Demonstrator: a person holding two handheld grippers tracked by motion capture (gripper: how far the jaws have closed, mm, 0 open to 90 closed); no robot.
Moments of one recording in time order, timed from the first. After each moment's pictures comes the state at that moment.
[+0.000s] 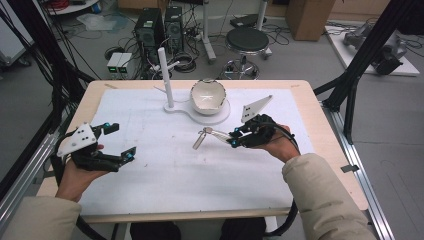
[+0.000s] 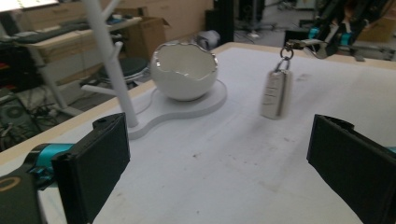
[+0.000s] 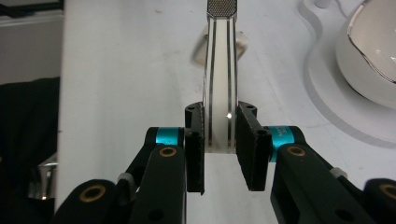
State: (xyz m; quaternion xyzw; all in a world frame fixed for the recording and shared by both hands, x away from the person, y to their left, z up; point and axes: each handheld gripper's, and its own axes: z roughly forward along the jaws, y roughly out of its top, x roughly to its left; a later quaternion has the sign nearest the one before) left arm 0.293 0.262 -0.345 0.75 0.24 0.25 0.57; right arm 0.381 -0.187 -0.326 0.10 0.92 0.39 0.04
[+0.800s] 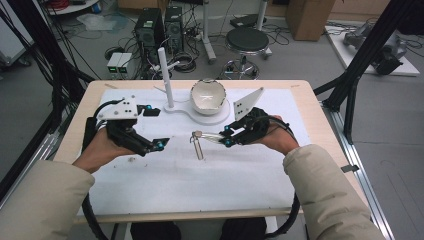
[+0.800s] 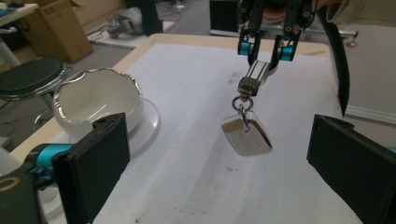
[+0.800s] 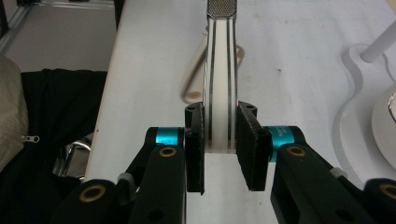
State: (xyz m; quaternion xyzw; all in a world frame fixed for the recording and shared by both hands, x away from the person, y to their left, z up) left arm 0.335 0.179 -0.288 0.83 0.12 0.14 0.53; right arm 0.385 -0.164 -0.301 -0.02 0.92 0.39 0.01
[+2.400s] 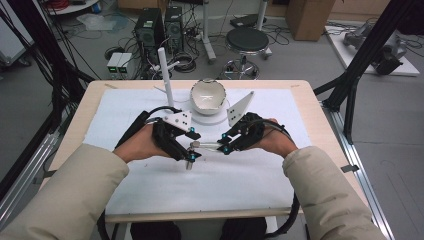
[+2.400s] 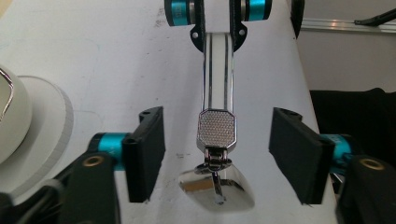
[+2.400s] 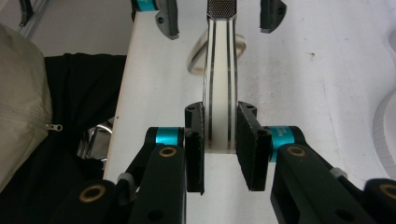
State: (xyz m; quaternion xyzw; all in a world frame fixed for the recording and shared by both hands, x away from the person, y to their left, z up) left arm 0.356 0.093 -0.312 0.92 0.02 0.03 0.39; right arm 0.379 -0.153 -0.310 -0.03 0.93 0.35 -0.03
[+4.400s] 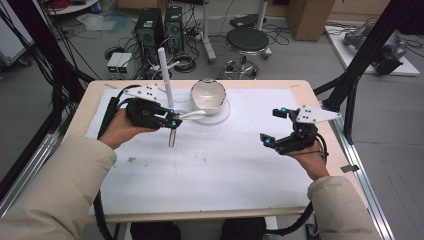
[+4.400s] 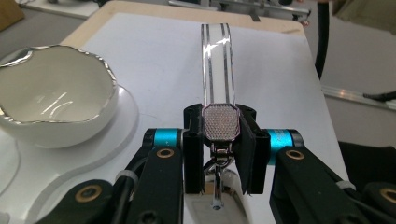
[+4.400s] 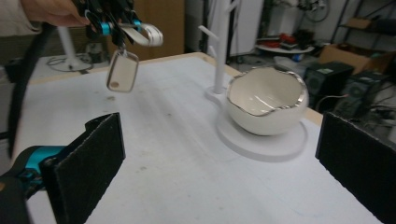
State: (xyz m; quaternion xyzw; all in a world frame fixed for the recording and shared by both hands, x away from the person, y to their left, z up) left arm 0.405 0.171 -0.302 0.85 0.12 0.05 0.51; right arm 0.351 -0.290 -0.335 0.20 0.76 0.59 0.18
